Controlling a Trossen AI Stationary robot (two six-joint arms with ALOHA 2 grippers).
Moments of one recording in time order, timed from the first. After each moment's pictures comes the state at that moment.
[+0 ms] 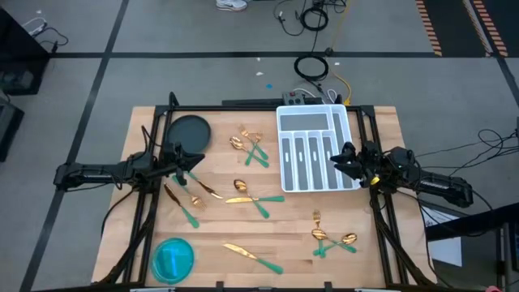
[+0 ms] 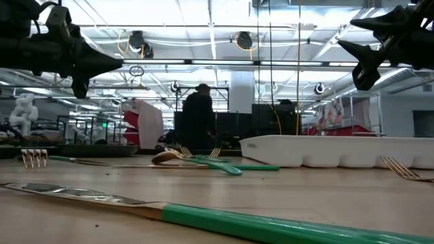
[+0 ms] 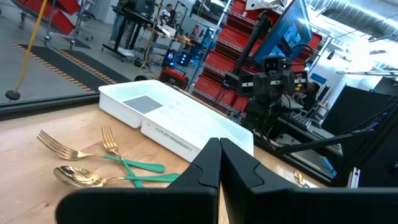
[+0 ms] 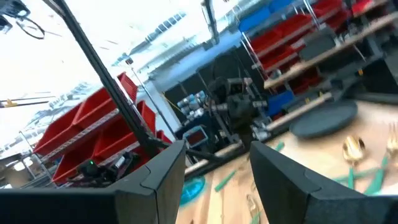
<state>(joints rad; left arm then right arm) 0.04 0.14 0.01 0.17 -0.24 -0.43 -0.25 0.00 0.01 0.28 -0.26 0.64</state>
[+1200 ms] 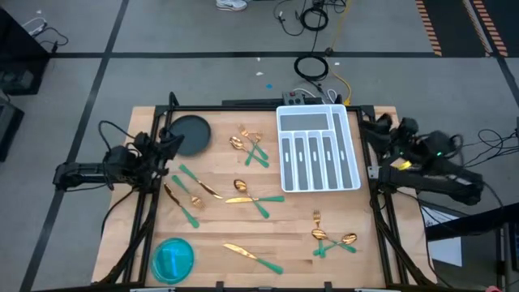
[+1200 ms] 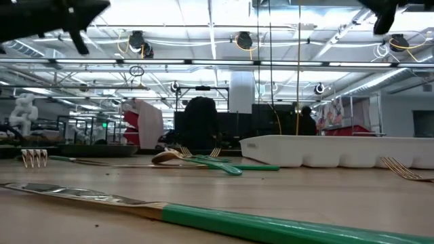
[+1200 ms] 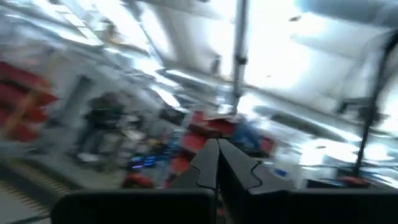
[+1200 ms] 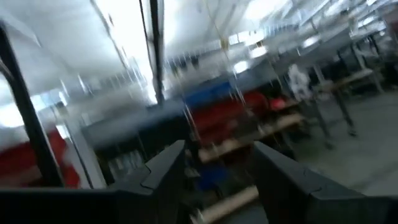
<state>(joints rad) 0.04 0.17 0.11 0.62 -0.23 -0.28 -0.24 0.17 0.55 -0.06 0.08 0.37</state>
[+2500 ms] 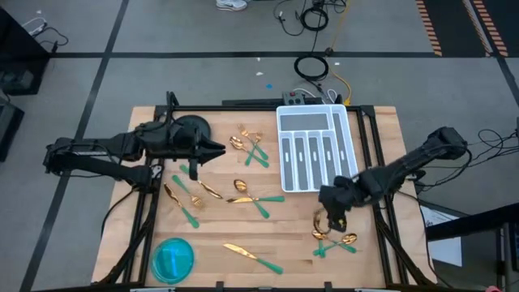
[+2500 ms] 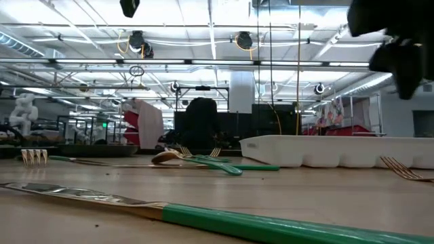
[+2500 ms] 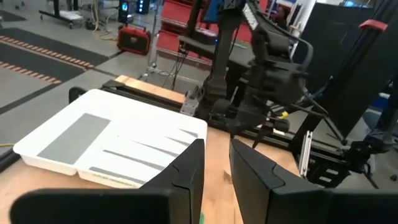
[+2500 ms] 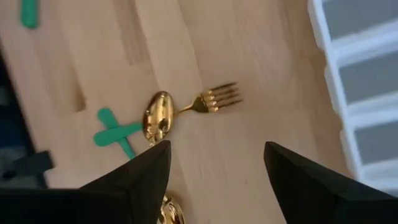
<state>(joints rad) 0.03 0.88 0.89 -0.17 -0.02 -0.27 0.47 1.27 0.90 -0.90 0.01 0.82</state>
